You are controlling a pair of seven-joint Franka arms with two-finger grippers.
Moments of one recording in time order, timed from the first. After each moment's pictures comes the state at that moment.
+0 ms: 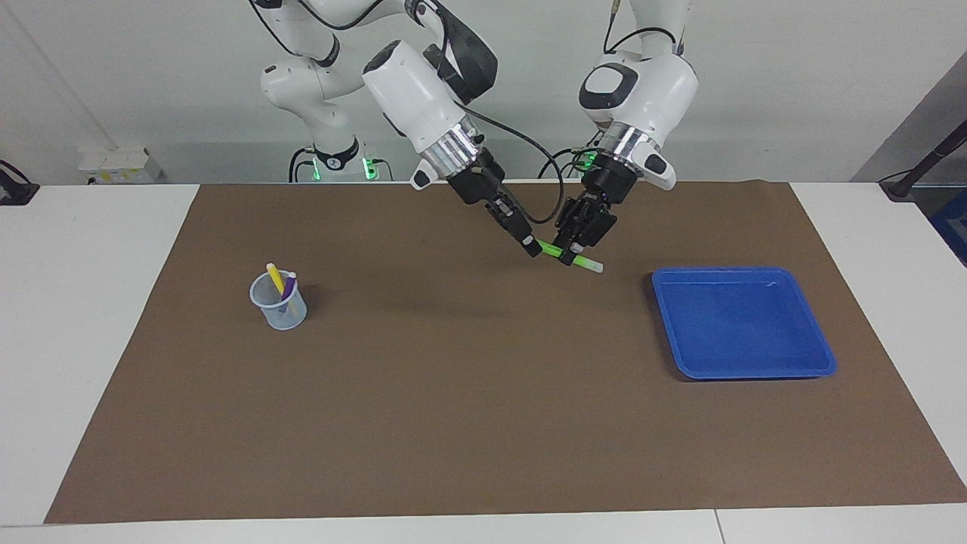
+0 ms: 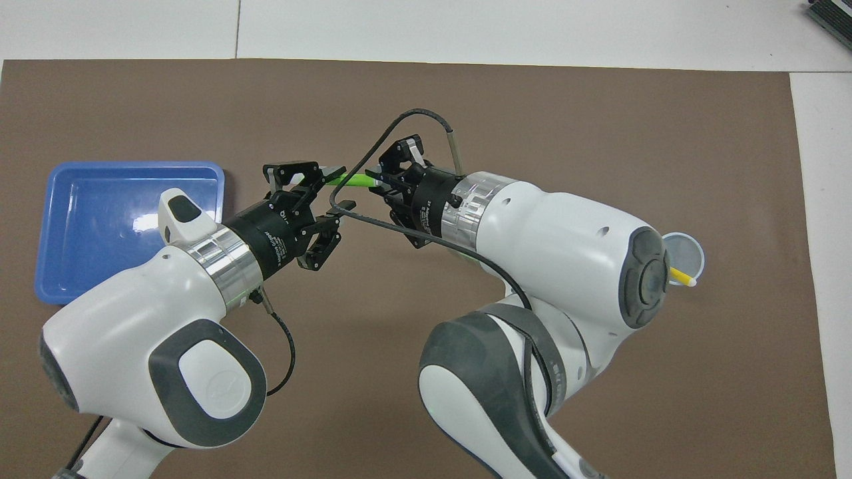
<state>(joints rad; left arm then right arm) -0.52 -0.13 -0.04 -2.20 -1.03 2.91 -1.14 0.44 0.15 0.17 -1.80 0.54 2.68 1.41</state>
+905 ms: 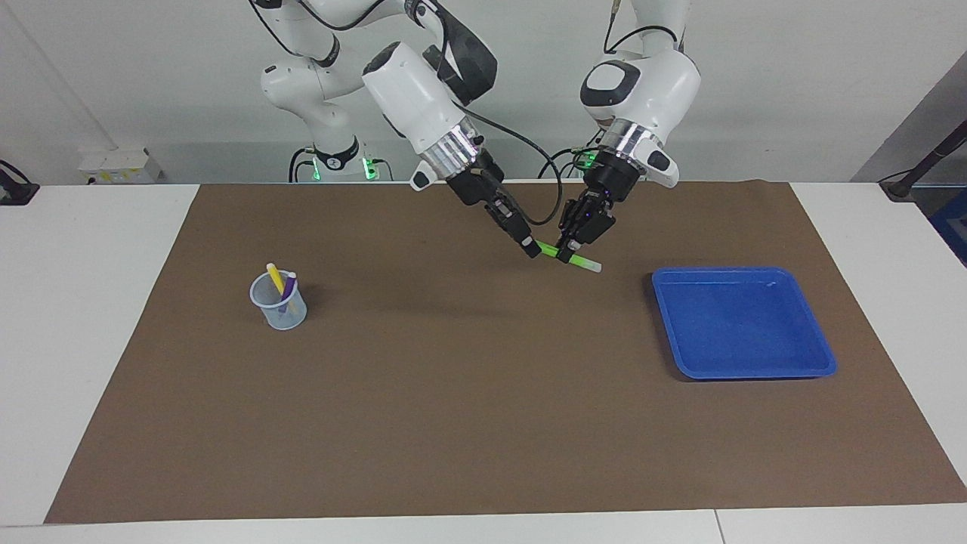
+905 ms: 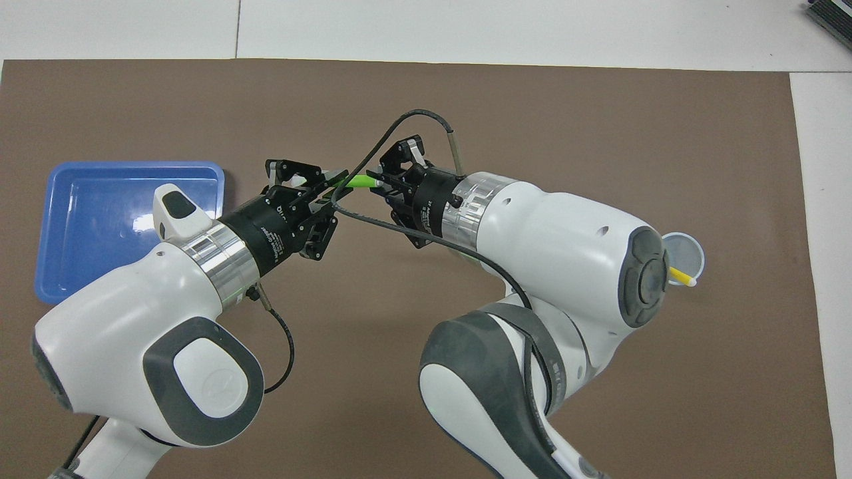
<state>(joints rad) -0.52 -0.13 -0.04 -2.19 -1.03 2.91 -1.14 0.44 0.15 0.17 -1.80 0.54 2.67 1.40</state>
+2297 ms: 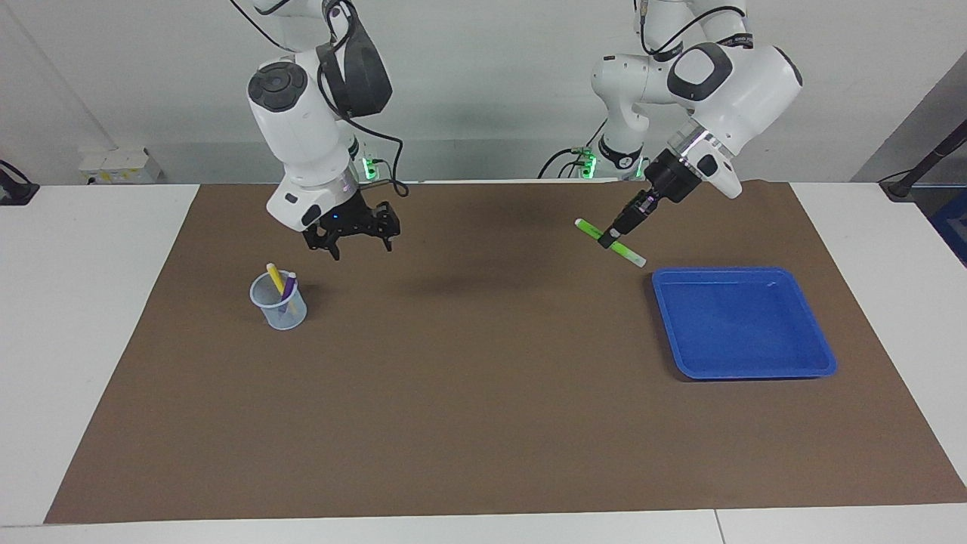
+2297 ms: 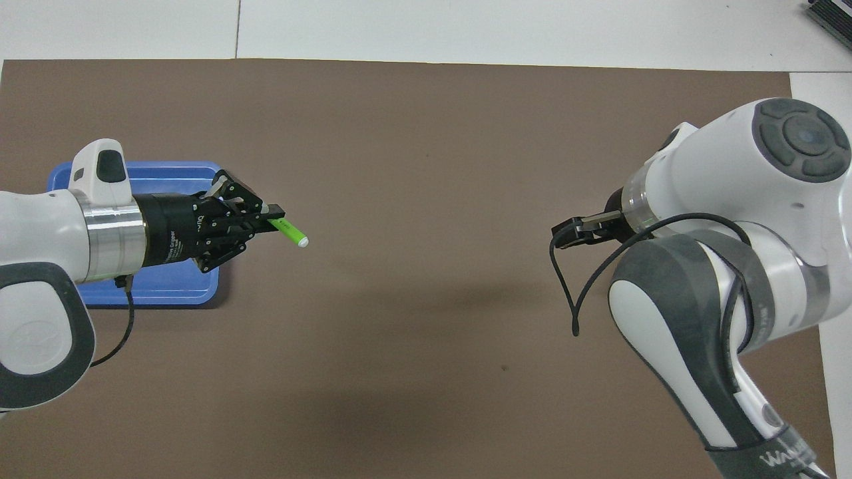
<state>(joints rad) -0.20 -0.17 -0.02 -2.10 -0.70 2.16 -0.65 0.08 0.05 0.16 -1.82 0.02 1.82 0.02</state>
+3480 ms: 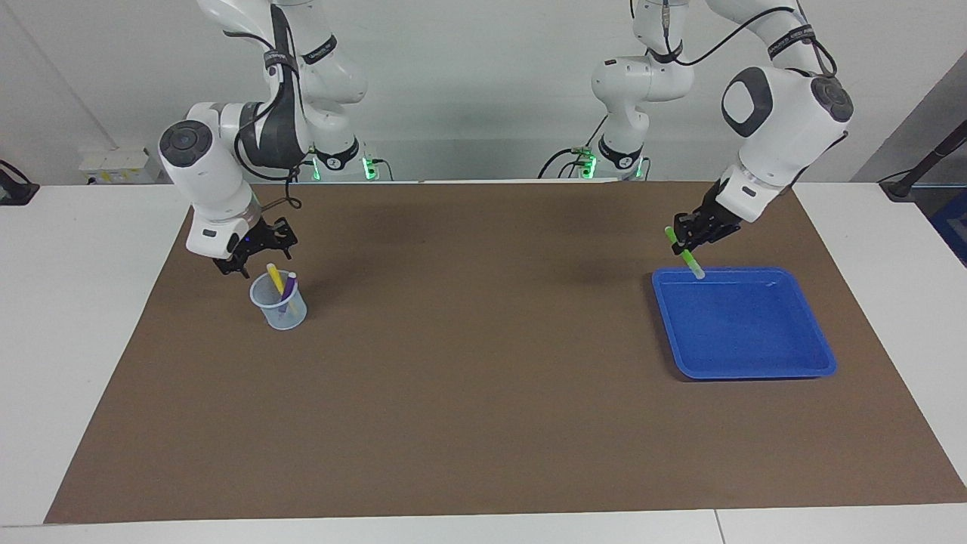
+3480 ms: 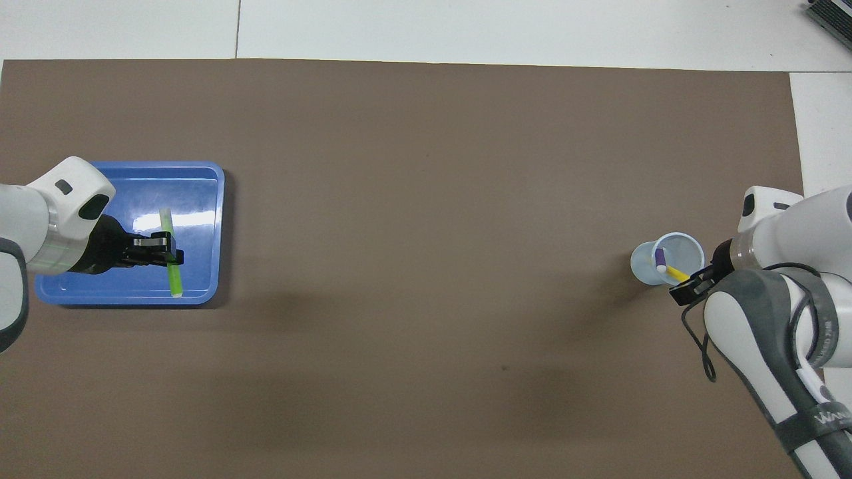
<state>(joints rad) -0.02 -0.08 -0.02 -2.07 -0.23 1.94 0.01 -0.22 -0.05 0.16 -2.20 -0.06 2.05 -0.56</state>
